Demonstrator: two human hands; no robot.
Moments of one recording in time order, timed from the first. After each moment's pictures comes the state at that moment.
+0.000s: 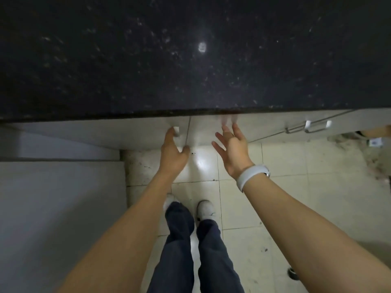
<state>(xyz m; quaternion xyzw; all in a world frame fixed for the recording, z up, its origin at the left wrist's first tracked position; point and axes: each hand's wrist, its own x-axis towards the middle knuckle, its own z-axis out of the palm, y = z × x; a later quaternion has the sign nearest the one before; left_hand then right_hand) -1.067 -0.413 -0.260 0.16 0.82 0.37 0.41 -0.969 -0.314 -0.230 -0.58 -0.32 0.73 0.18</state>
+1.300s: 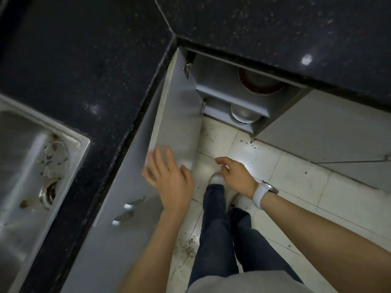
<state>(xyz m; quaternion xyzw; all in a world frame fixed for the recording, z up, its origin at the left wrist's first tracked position) -0.988 -0.666 -0.179 0.00 0.99 0.11 0.07 -0.958 -0.511 -0.226 -0.18 -0.80 0.52 -0.23</state>
